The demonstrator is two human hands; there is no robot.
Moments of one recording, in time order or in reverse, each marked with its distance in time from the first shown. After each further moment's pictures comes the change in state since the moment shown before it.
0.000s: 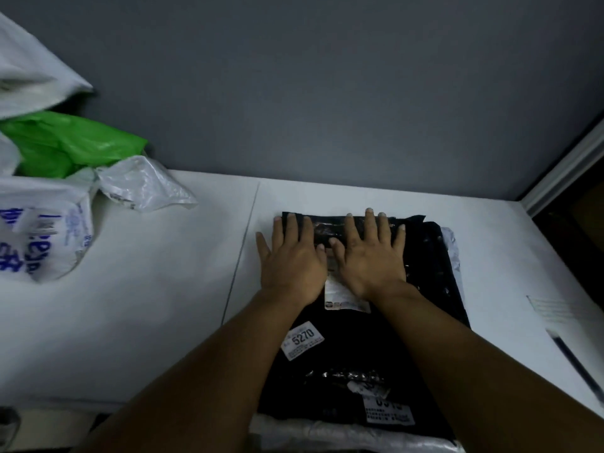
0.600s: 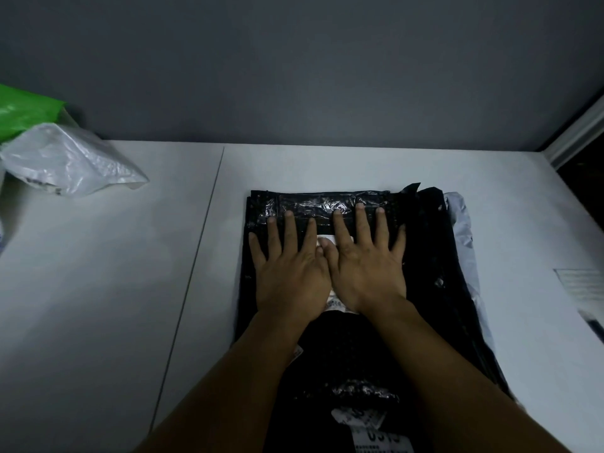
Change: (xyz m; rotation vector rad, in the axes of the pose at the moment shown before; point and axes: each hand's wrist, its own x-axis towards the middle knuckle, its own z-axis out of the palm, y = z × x) left_hand 0.013 0.013 0.079 0.129 -0.084 -0.002; right_hand 0.011 0.023 0.072 0.020 0.013 0.003
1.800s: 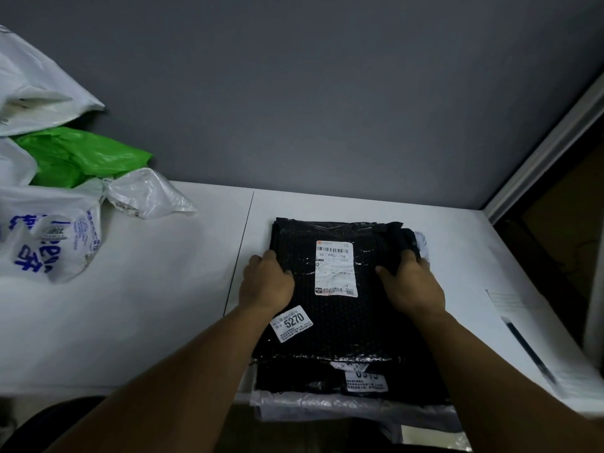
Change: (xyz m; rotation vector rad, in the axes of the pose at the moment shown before) left_hand -0.060 -0.056 -0.090 -0.544 -0.006 -0.237; right_hand -0.077 0.035 -0.102 0.397 0.041 0.374
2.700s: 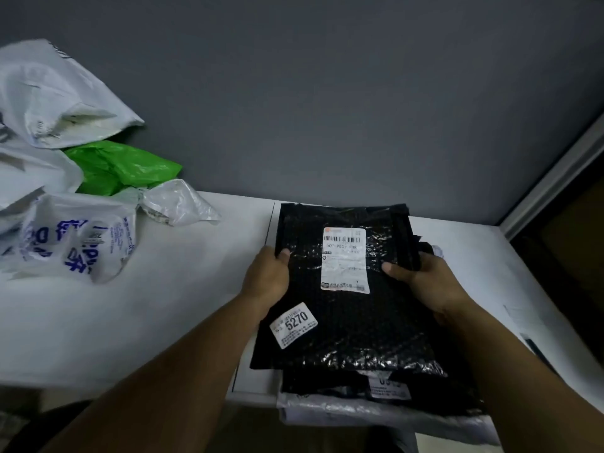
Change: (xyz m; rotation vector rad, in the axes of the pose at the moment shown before) left_hand 0.005 -0.018 -0.050 -0.393 0.008 0.003; right_hand -0.024 -0.039 -0.039 0.861 -0.249 -0.011
